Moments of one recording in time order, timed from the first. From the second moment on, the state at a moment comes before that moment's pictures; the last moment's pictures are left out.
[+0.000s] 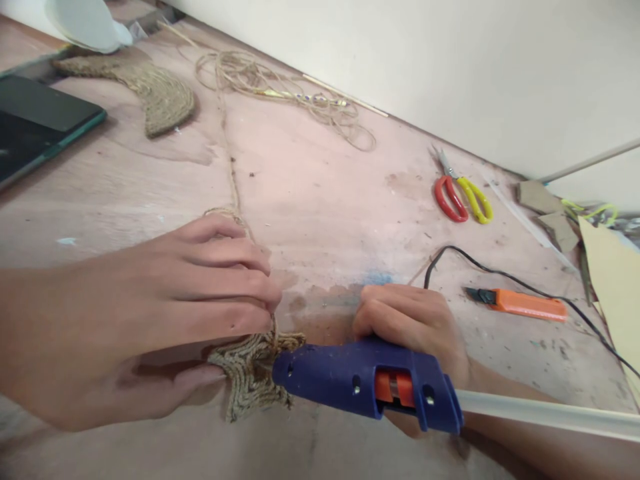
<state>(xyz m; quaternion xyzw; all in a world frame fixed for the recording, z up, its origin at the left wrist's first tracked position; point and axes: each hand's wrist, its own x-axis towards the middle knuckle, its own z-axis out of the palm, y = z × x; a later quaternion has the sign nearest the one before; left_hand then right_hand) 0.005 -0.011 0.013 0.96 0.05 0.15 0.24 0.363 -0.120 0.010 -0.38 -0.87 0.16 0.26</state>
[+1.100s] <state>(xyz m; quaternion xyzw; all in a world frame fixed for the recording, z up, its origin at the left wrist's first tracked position) 0.011 -0.006 0.011 0.95 0.04 0.16 0.26 0.359 -0.129 0.054 -0.42 -0.89 0.13 0.14</state>
